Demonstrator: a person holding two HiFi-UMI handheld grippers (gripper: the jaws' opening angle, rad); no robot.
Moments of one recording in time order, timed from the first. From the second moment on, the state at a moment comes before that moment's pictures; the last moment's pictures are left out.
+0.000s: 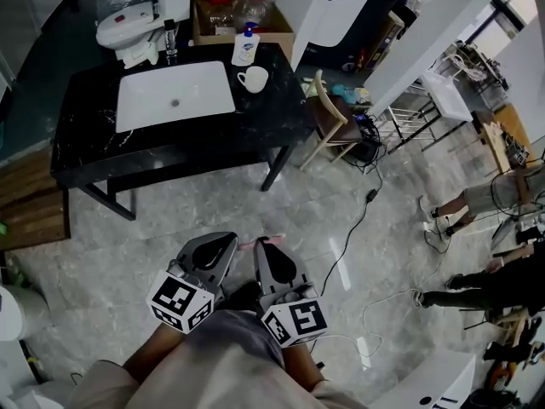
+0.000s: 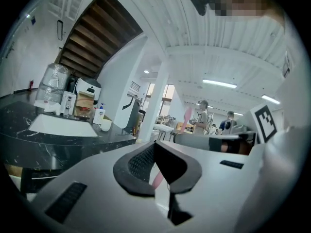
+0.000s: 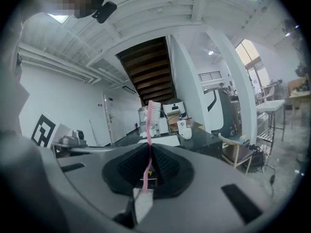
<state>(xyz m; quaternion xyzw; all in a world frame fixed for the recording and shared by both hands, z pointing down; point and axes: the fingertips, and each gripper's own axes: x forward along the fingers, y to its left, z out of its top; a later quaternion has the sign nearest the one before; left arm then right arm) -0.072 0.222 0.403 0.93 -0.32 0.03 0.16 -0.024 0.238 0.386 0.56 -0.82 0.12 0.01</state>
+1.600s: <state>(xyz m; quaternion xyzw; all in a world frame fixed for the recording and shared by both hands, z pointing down) 0.061 0.050 0.399 0.94 -0.31 0.06 0.14 0.111 0.052 0.377 0.56 -0.82 0.11 -0.01</state>
